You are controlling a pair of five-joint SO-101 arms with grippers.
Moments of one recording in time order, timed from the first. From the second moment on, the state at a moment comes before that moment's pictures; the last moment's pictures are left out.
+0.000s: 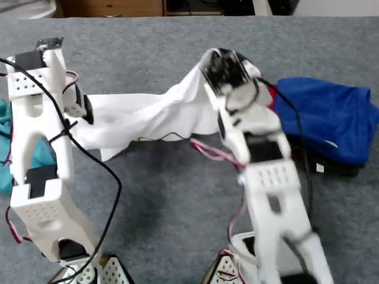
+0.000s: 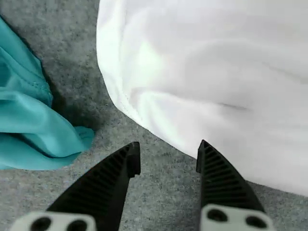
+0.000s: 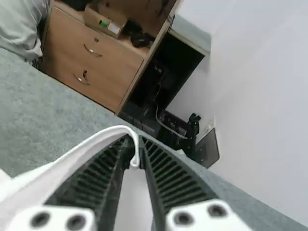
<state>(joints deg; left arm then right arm) -15.3 16.4 -23.5 100.1 -10.2 -13.1 -30.7 43.1 5.7 19.2</state>
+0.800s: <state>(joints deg) -11.5 -5.1 28.5 70.8 -23.5 -13.1 0.9 30.7 1.2 18.6</state>
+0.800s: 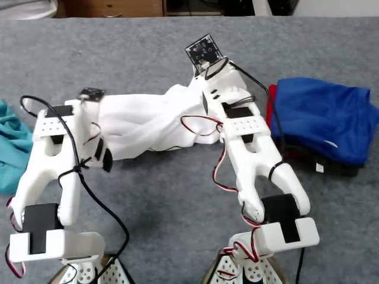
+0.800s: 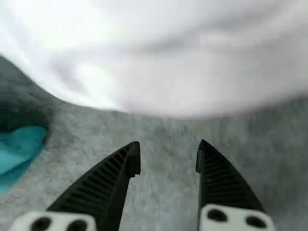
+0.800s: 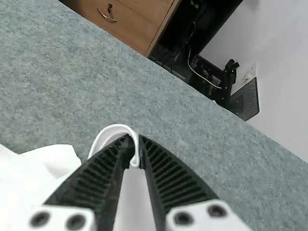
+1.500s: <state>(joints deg) -10.8 0.5 29.0 63.4 -7.1 -13.5 1.1 30.6 1.2 18.6</state>
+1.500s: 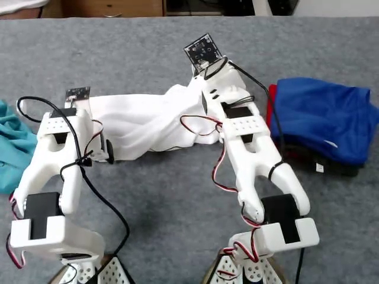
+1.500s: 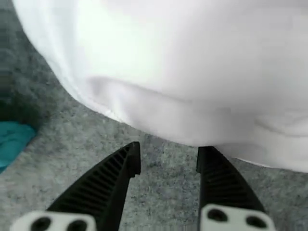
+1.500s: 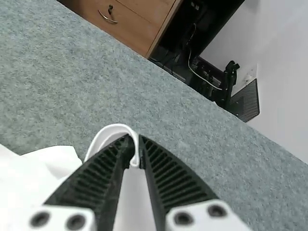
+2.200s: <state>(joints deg) -8.7 10.9 19.1 48.2 -6.6 -15.3 1.2 30.6 2.7 18.6</state>
